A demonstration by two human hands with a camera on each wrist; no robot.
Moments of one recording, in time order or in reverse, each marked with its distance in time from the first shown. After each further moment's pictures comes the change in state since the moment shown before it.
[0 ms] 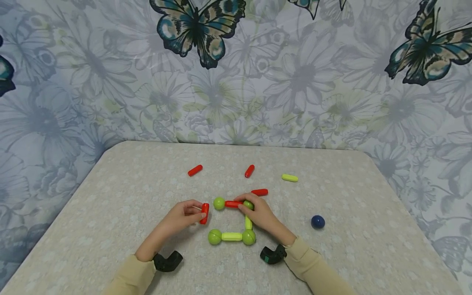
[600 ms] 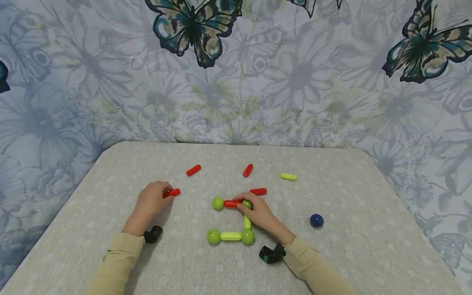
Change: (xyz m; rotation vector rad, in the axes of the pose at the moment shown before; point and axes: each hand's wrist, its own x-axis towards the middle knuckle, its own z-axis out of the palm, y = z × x) left_hand 0.027 -0.025 -0.069 0.764 0.307 0.112; right_hand 0.000 -0.002 0.000 -0.006 0.010 0.021
